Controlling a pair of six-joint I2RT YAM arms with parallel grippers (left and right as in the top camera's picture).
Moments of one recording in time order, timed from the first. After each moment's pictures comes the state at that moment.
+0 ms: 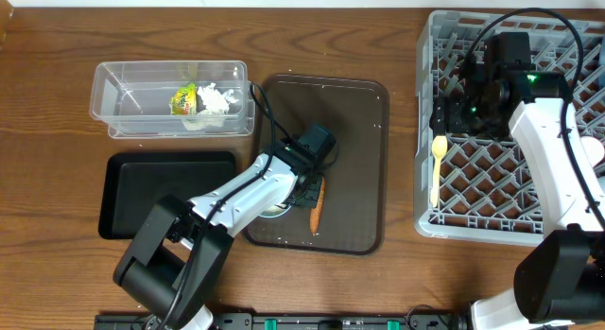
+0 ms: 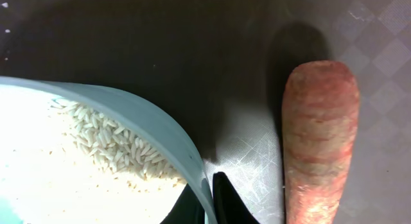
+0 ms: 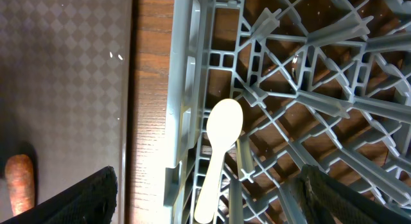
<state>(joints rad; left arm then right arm) -0.63 1.78 1.06 -0.74 -0.04 -0.41 0.01 1.70 1.46 -1.03 -0.12 0.04</state>
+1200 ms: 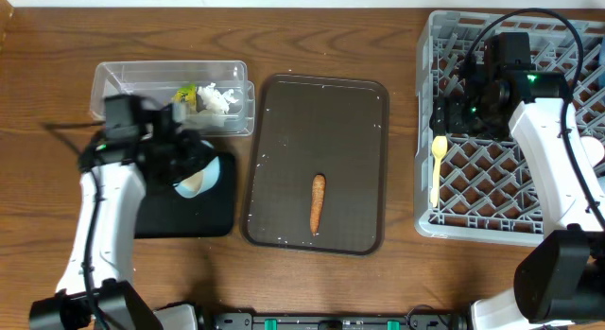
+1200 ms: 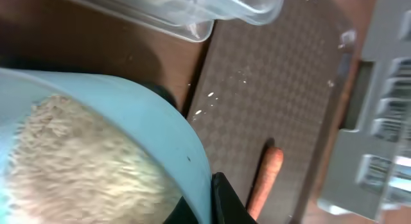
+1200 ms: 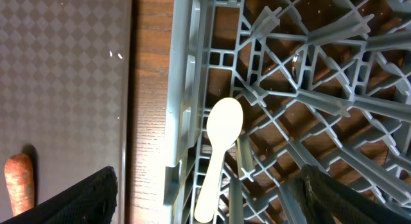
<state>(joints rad) 0.24 1.43 0.99 -0.77 0.62 -0.24 0.01 1.70 1.46 -1.03 -0.12 0.04</state>
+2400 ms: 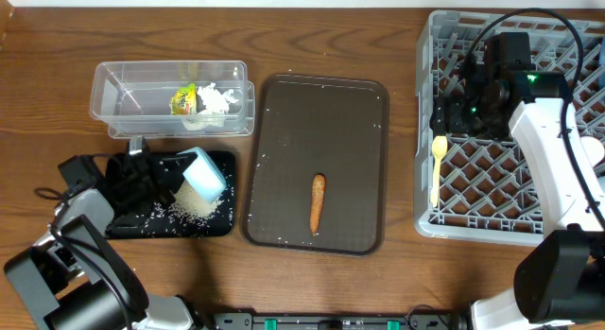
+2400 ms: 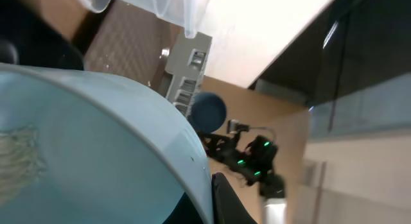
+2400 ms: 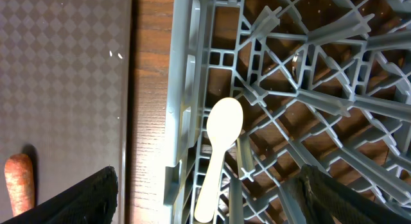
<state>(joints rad) 0.61 1.65 0.73 -0.42 1.49 -0.55 0.01 1.70 1.46 -1.03 -0.12 0.04</state>
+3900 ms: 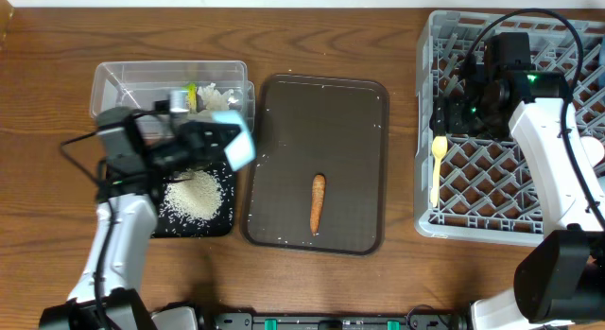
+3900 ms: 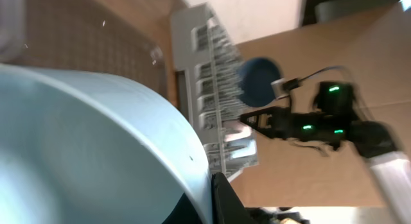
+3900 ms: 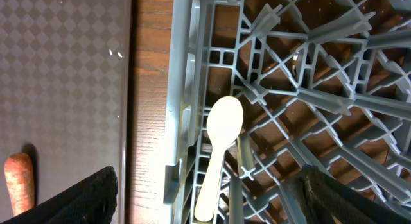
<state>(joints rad) 0.22 1.36 0.72 0.01 1.19 -0.69 0.01 1.70 1.46 -1.03 -0.12 0.04</state>
